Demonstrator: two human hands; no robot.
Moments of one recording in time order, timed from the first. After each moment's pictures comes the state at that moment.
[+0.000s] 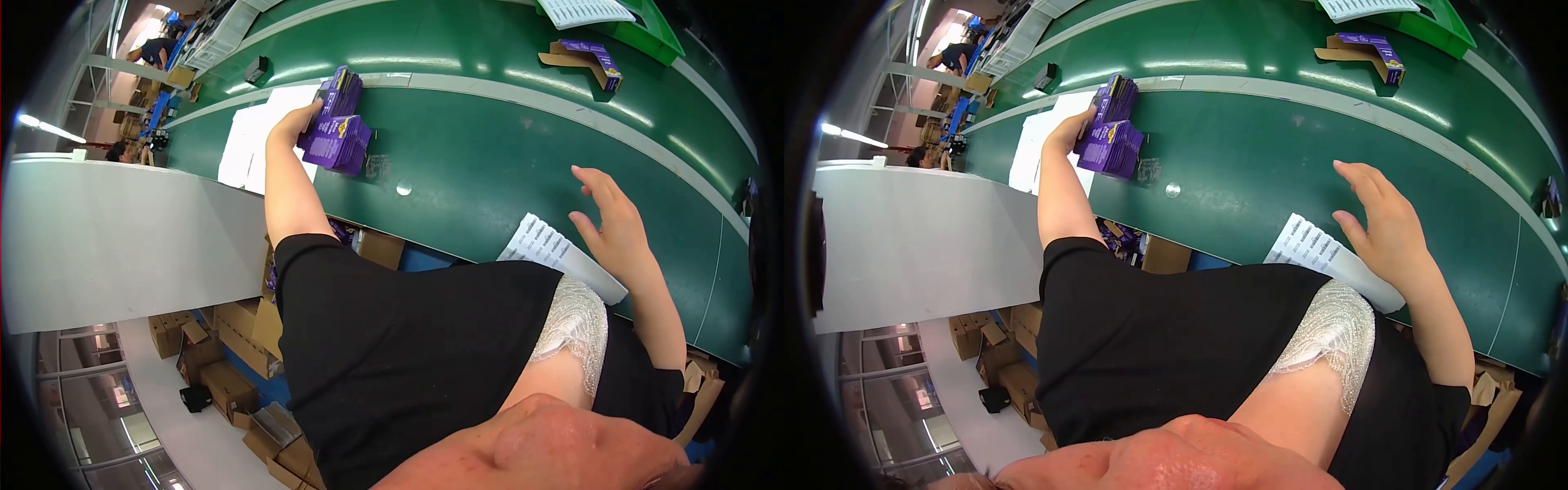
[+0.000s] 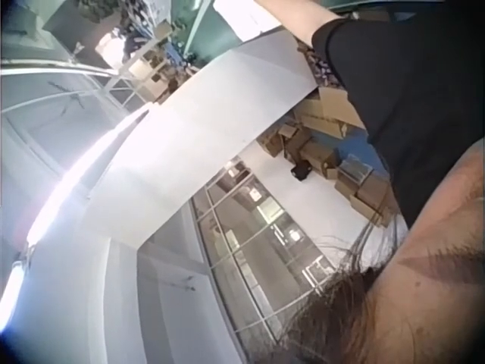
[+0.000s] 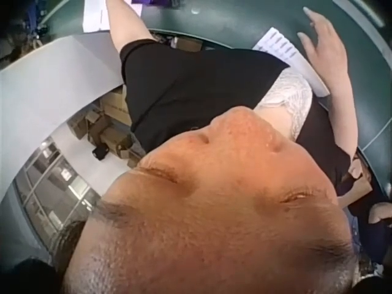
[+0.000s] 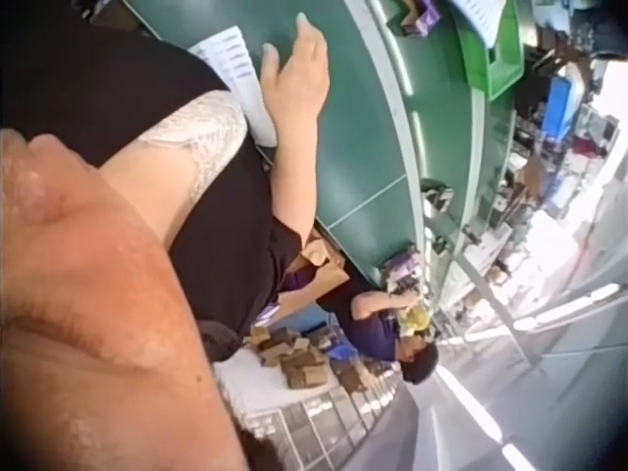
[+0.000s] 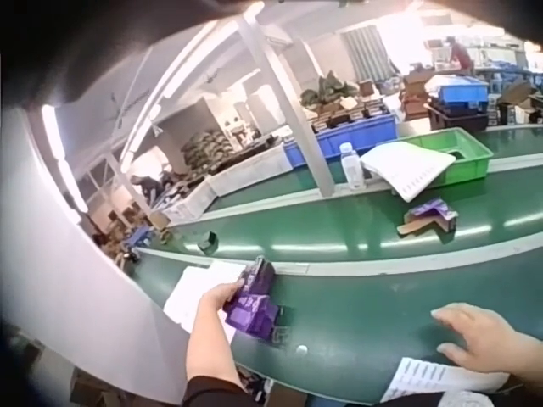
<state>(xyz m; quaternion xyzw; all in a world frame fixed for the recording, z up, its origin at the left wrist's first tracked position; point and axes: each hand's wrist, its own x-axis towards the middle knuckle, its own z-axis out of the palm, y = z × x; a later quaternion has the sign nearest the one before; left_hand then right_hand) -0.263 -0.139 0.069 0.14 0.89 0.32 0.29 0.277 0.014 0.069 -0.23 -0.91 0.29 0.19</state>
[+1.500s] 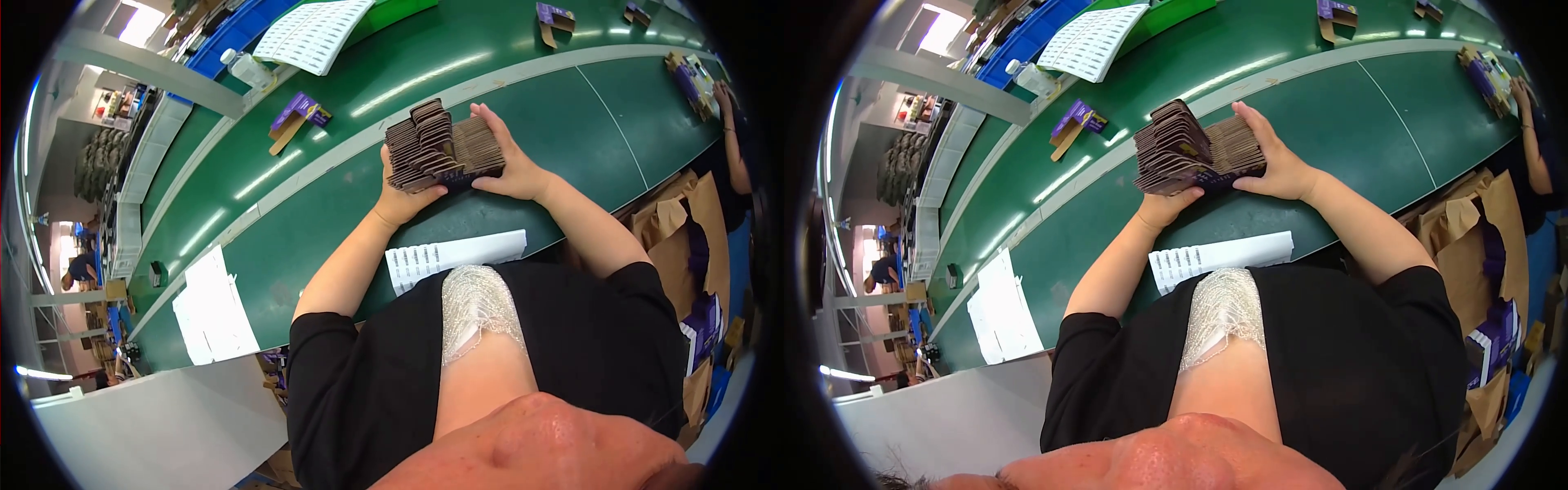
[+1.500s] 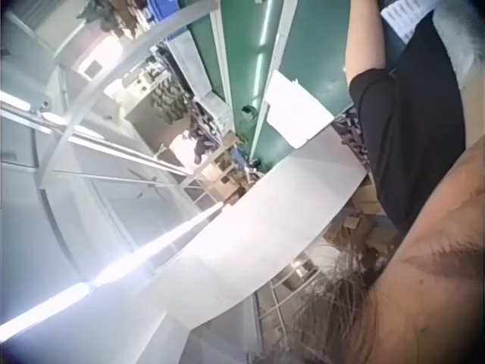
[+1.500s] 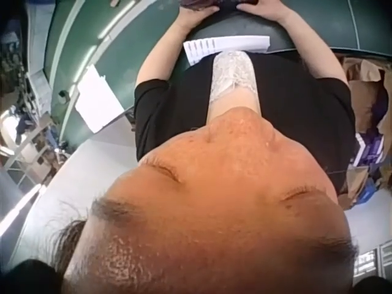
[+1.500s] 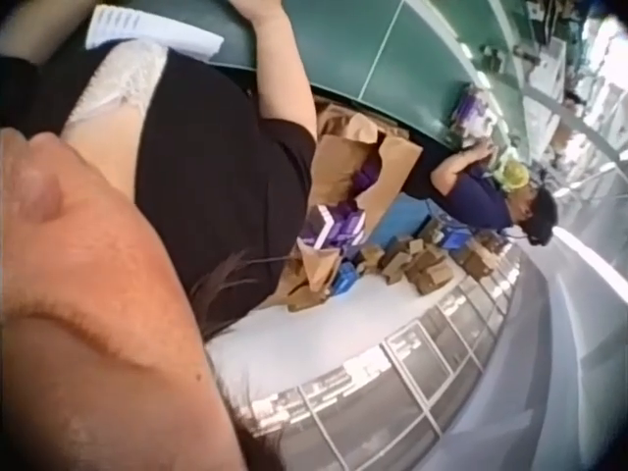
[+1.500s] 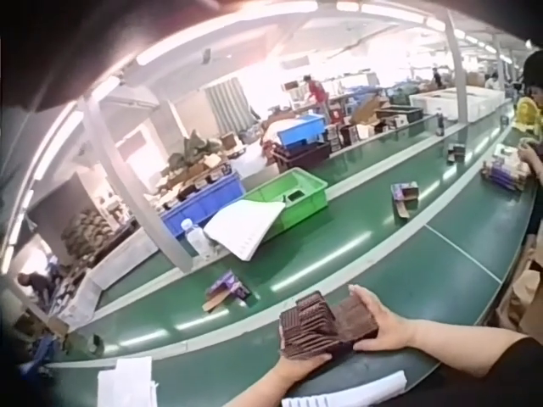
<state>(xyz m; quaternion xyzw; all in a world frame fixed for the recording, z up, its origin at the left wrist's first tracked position) 0.179 0.117 -0.081 0.67 0.35 0.53 0.39 0.448 0.153 -0.058 -0.26 -0.78 0.36 0.44</state>
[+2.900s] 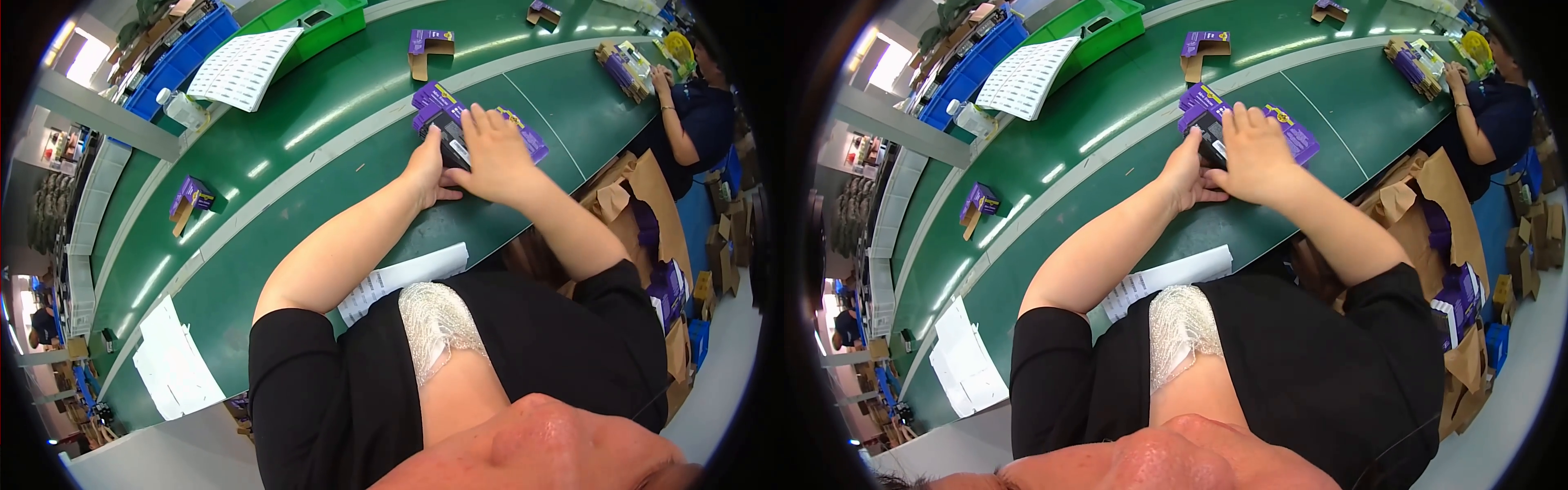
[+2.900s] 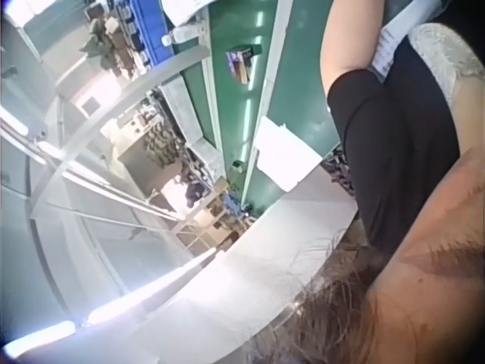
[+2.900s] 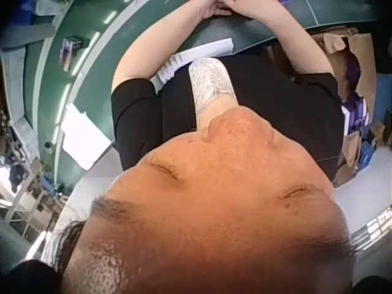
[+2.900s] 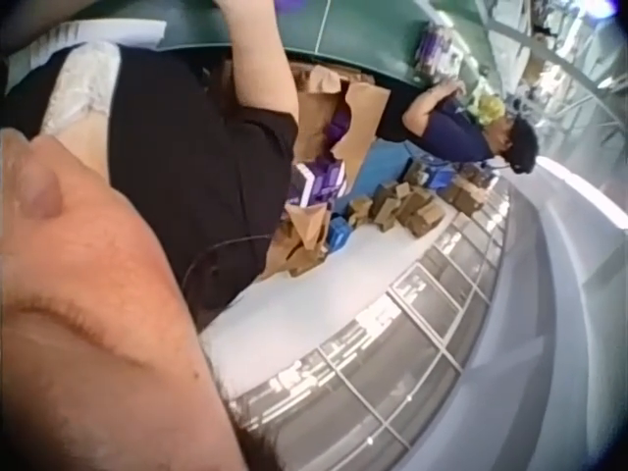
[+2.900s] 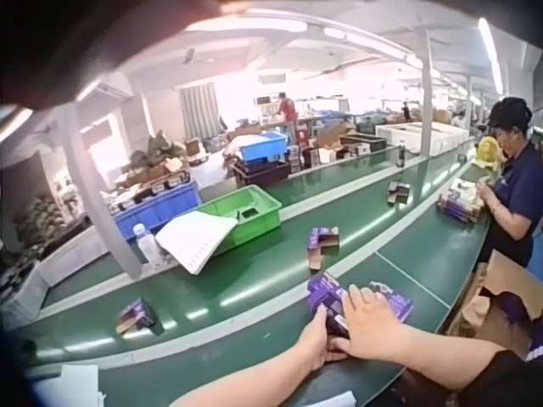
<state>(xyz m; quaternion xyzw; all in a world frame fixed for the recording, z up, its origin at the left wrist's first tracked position) 0.342 0.164 0.002 0.27 0.47 0.27 0.80 0.486 0.133 0.031 -0.59 -0.80 -0.11 0.03</state>
